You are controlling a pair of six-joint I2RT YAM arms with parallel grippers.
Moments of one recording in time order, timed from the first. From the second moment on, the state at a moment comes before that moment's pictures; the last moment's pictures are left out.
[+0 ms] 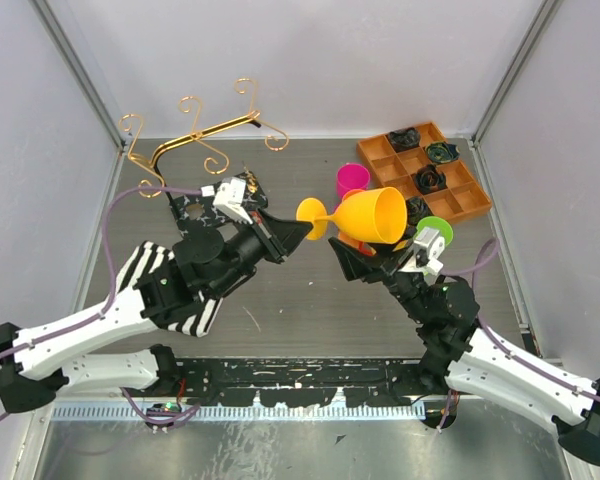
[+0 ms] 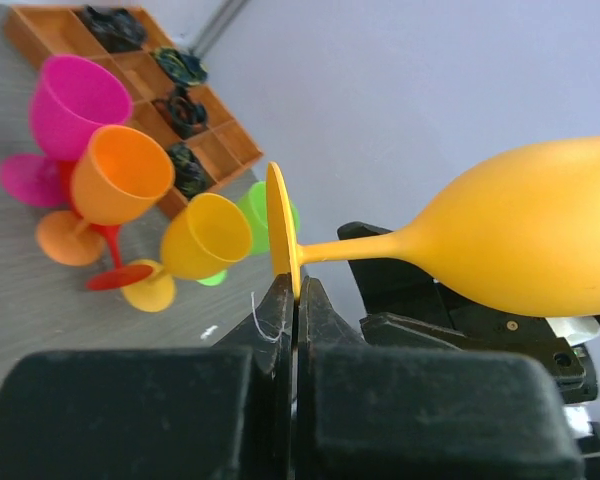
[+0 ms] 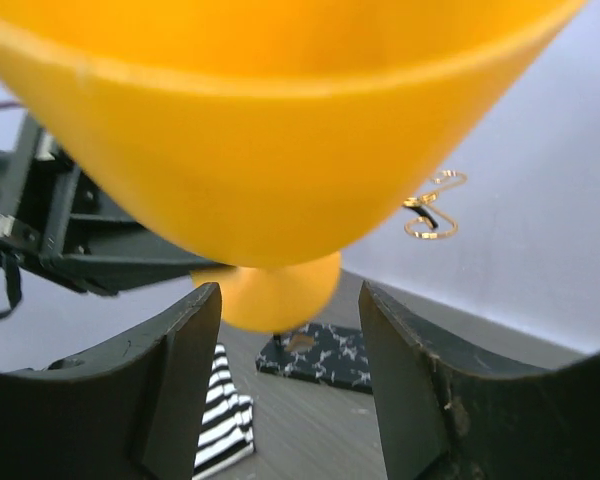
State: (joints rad) left arm -1.14 1.03 1.01 0.06 -0.36 -0.80; right arm 0.92 0.60 0.43 0.72 0.10 0.07
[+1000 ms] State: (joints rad) left arm -1.14 0.74 1.16 -0.64 -0.77 -0.24; right arm 0.92 0.71 0.70 -0.22 0.17 0.47
